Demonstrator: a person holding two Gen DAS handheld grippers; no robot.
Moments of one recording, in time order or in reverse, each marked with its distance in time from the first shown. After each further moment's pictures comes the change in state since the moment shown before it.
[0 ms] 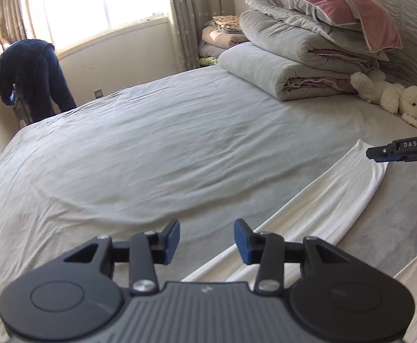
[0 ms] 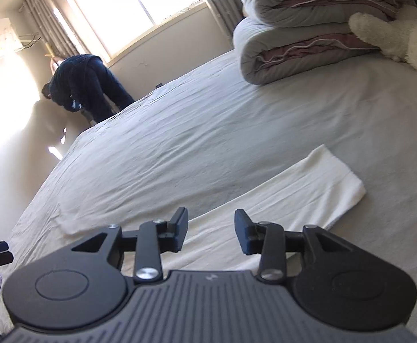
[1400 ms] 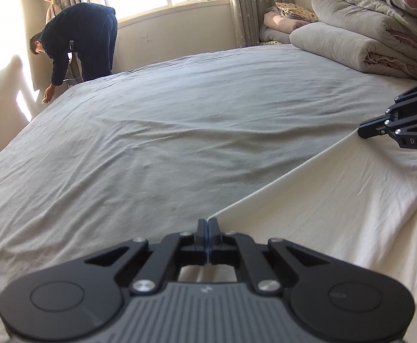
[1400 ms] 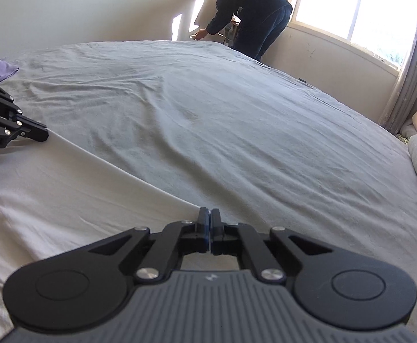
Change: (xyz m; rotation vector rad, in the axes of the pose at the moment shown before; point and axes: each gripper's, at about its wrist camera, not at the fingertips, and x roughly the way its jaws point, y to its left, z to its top) left arm 0.069 0.117 -0.108 -0.081 0.026 0.156; right arm 0.159 0.208 -0.077 -0.929 0.111 0.129
